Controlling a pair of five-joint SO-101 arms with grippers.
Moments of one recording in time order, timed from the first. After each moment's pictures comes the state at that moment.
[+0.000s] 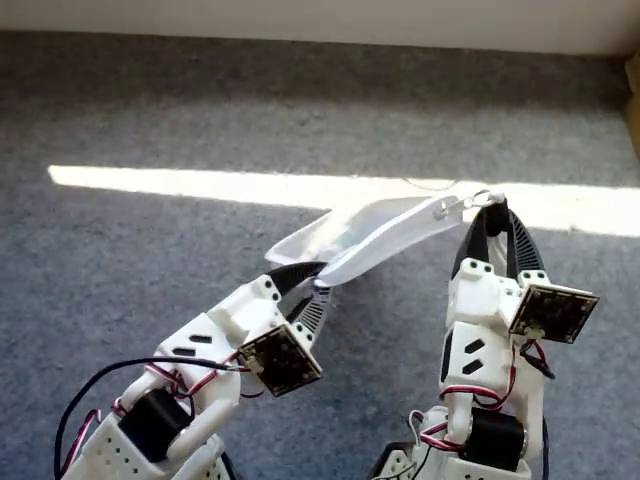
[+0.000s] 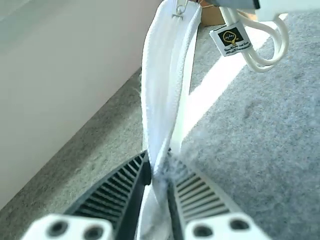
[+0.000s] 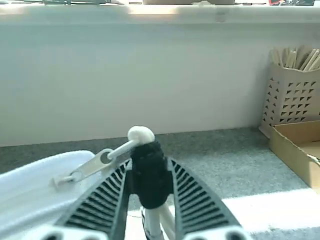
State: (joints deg) left arm 33.5 -91.5 76.2 42.1 -21.1; right arm 11.3 -104.6 77.4 33.9 1.2
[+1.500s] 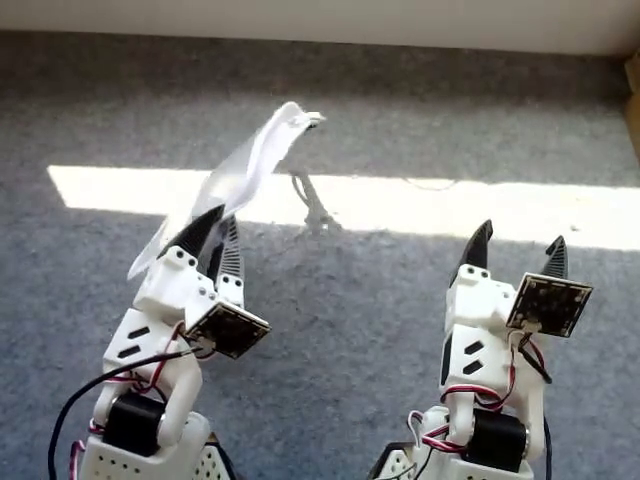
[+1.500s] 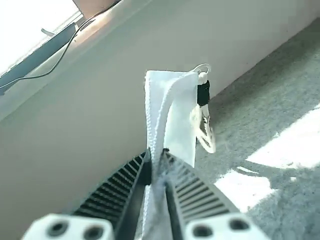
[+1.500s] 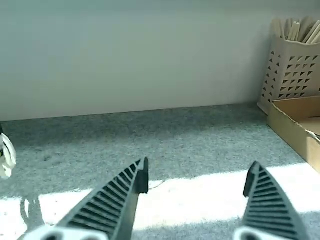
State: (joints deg) left arm 7.6 -102.3 83.6 35.2 -29.8; right arm 9.5 -104.8 77.4 40.7 2.3
